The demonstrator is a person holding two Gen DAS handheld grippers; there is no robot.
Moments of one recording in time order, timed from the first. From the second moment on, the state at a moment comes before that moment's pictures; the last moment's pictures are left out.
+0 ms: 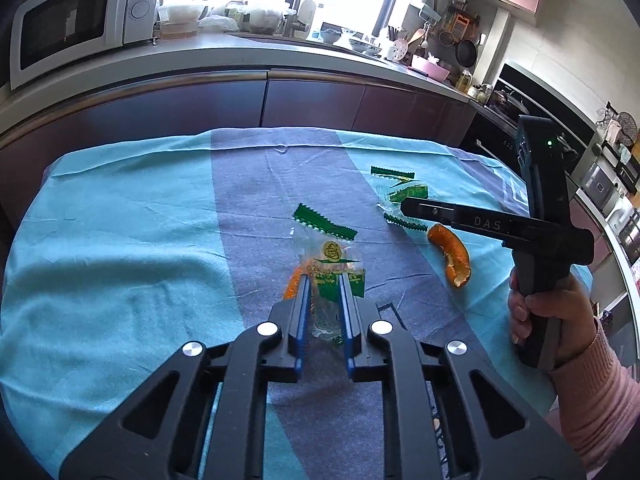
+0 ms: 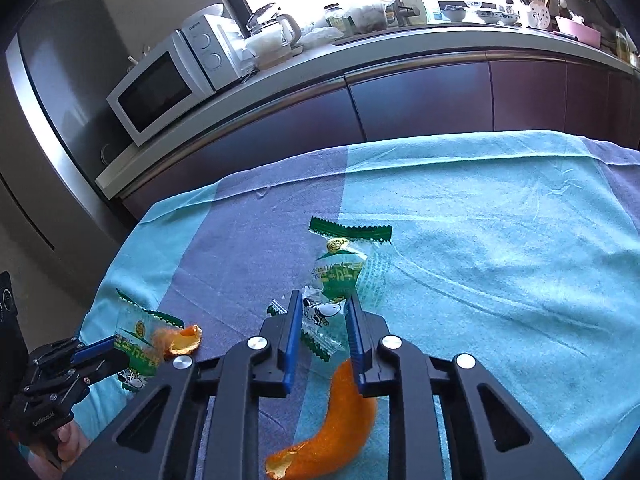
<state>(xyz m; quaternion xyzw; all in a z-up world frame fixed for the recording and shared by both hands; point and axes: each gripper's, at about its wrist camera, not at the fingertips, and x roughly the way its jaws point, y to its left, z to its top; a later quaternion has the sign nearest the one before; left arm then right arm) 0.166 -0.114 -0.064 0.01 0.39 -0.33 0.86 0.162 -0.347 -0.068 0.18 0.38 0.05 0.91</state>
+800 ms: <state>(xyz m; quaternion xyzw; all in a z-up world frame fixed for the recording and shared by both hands) 0.112 -0.059 -0.026 -0.02 0.34 -0.35 0.88 0.103 -0.300 -0.023 0.16 0.32 0.13 0.93</state>
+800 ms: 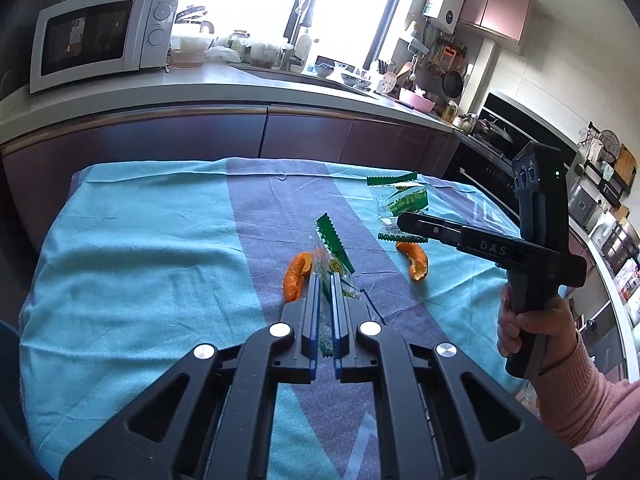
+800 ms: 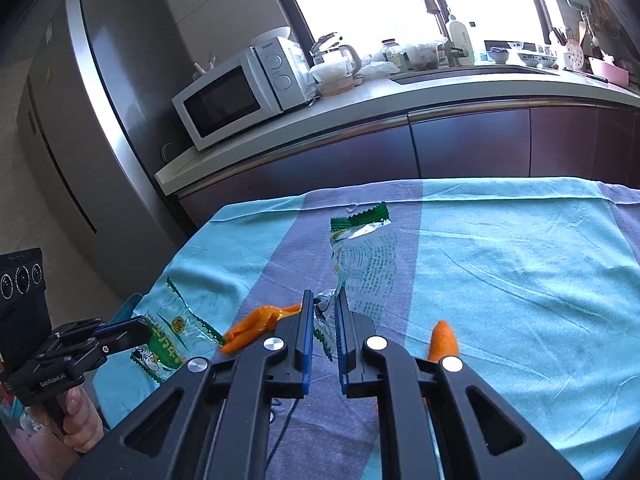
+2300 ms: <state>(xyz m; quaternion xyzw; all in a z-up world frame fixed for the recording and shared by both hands) 0.069 0.039 -0.037 -0.05 0.34 -0.28 0.90 0.073 -0.181 -0.025 0.13 0.33 0.25 0.90</state>
